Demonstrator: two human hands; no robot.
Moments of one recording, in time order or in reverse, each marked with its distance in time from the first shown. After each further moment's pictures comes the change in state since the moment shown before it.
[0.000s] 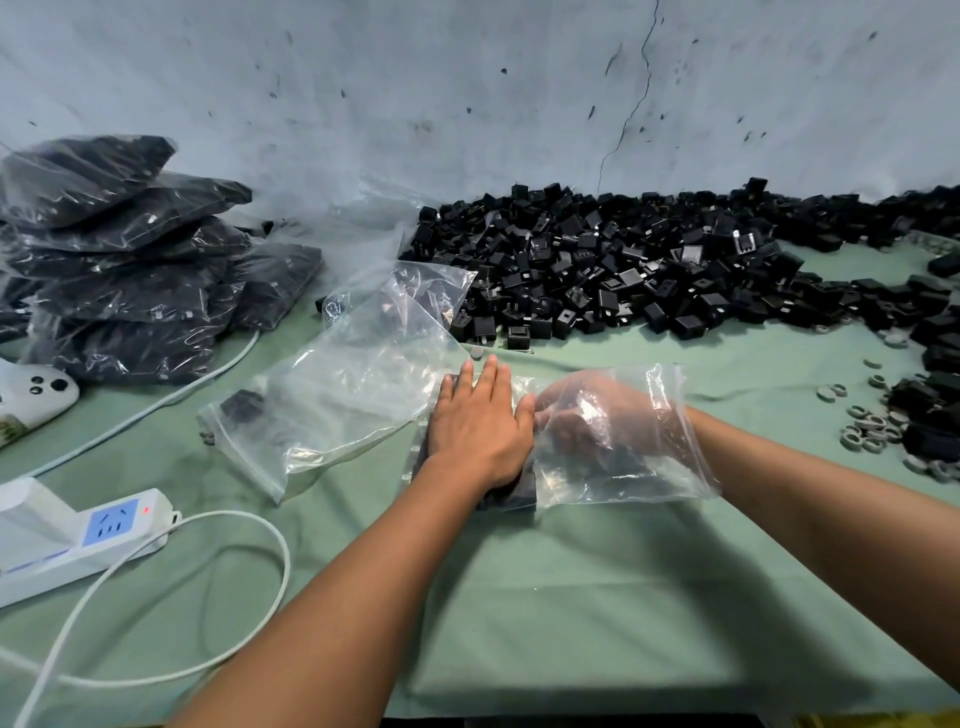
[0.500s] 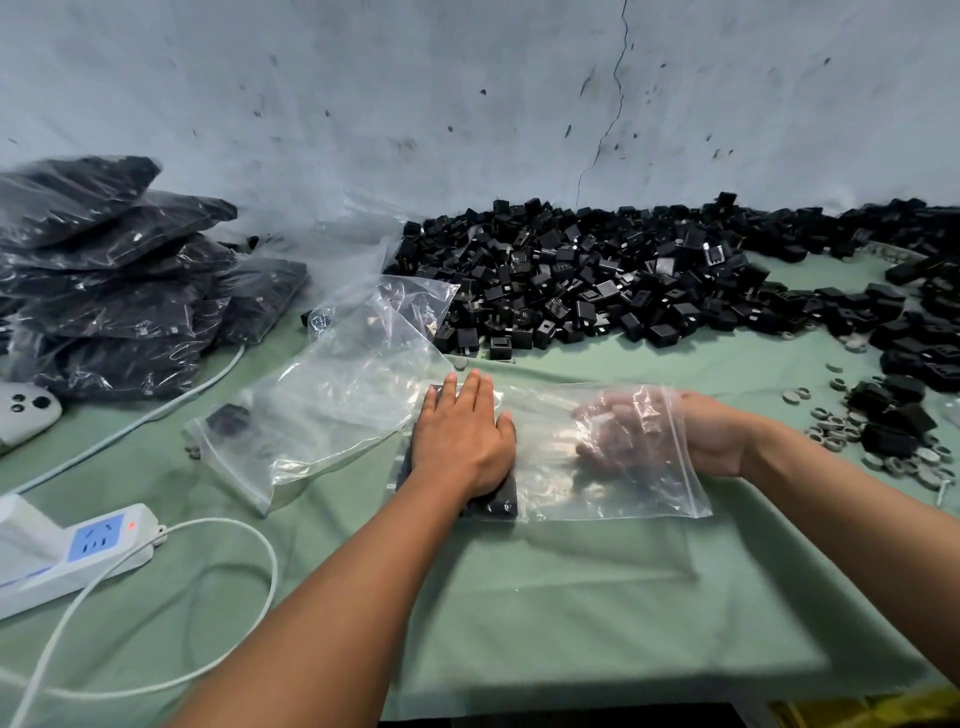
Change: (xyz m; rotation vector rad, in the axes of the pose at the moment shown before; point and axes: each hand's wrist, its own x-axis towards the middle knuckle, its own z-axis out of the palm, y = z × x) left_hand -0.006 0.002 -0.004 -0.003 -0.008 0.003; right_hand -0.064 0.056 -0.046 0.924 -0.254 0.107
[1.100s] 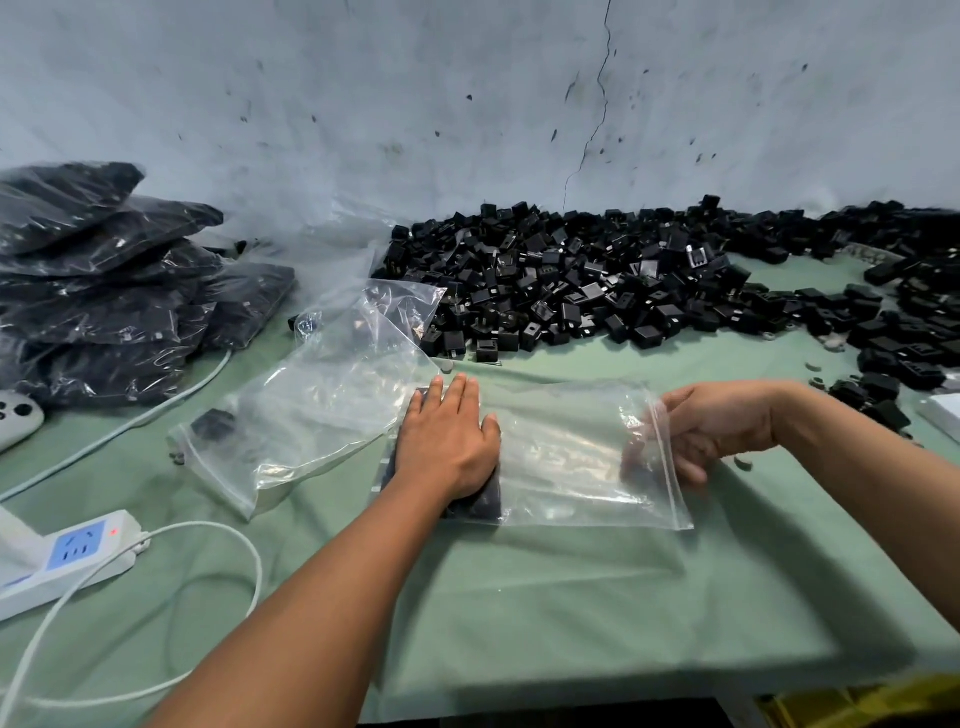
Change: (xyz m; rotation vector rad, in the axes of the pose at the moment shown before) left_hand 0.001 -0.001 0.001 0.003 -0.002 -0.005; right_hand -0.025 -0.020 -0.044 -0.502 0.076 0.367
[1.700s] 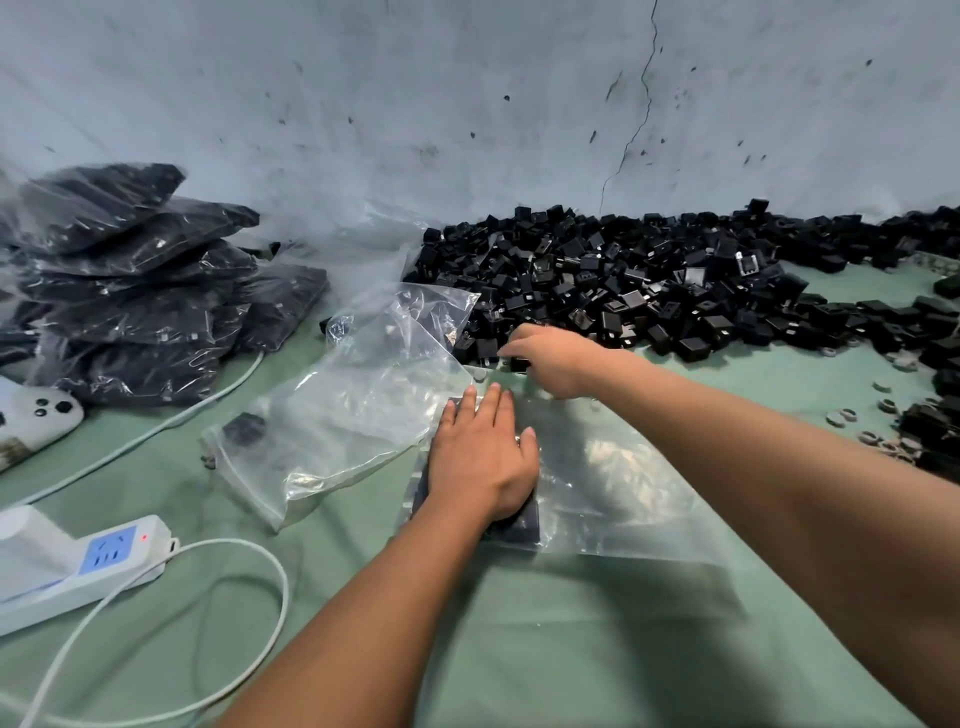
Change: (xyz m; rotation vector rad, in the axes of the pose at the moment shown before) left_hand 0.002 0.002 0.001 0.009 0.039 -0.006; right_hand 0.147 -0.142 0.047 -1.131 0.533 -0.339
